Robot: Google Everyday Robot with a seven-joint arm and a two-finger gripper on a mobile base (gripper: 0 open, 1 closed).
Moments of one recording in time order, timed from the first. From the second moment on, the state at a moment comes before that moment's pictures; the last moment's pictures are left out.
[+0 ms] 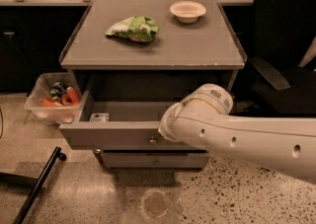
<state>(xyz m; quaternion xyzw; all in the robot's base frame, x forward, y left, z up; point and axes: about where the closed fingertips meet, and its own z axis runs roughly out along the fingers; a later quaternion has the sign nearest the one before) 0.539 -0.038 0.693 -0.50 0.81 -0.04 0.31</state>
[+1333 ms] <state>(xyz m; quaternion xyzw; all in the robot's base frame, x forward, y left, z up) 0.523 -0.031 0.639 -0.53 0.81 0.08 0.24</state>
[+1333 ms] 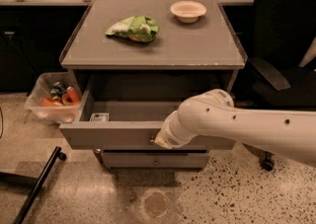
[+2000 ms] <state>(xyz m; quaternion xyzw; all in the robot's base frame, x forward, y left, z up) 0.554 -0.039 0.650 -0.53 0.81 0.01 0.26</state>
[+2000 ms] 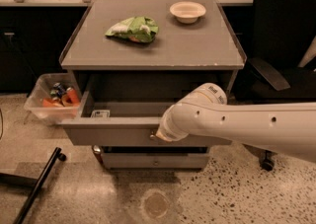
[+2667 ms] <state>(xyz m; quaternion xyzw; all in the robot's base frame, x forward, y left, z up) 0.575 -0.038 0.655 -0.52 0.81 -0.02 0.27</state>
